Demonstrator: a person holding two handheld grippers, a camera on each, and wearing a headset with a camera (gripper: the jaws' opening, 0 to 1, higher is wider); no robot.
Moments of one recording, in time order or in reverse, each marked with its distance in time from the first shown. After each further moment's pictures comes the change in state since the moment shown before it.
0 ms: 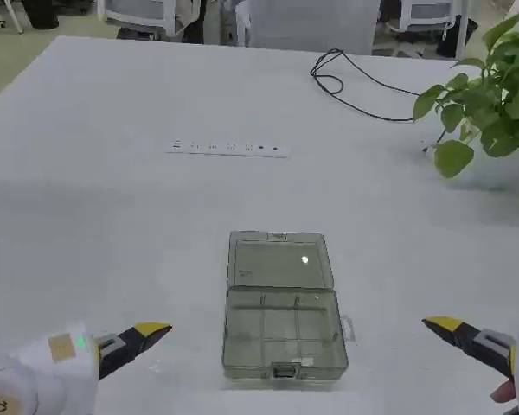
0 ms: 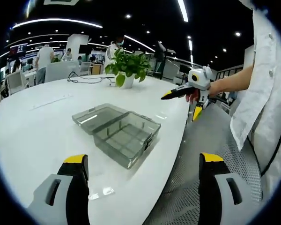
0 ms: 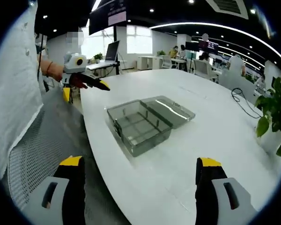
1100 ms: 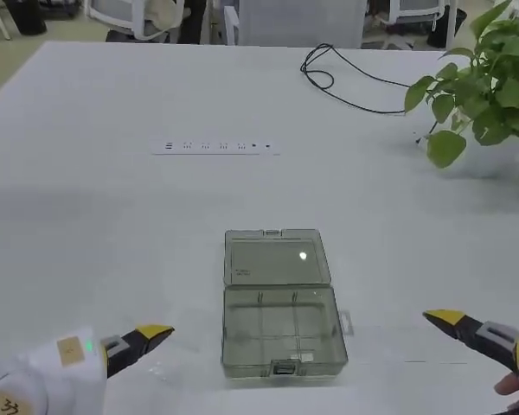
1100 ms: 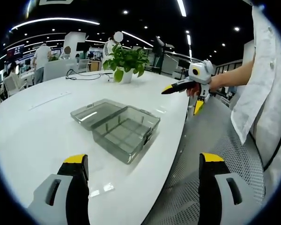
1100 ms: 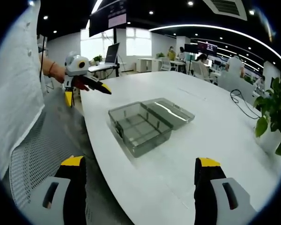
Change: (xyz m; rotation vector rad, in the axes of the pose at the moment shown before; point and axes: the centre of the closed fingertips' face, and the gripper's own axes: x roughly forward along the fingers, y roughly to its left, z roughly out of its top) left arm -0.002 -0.002 -0.006 -0.007 0.015 -0.001; right arm -0.002 0.000 0.000 -0.010 -0.004 -0.009
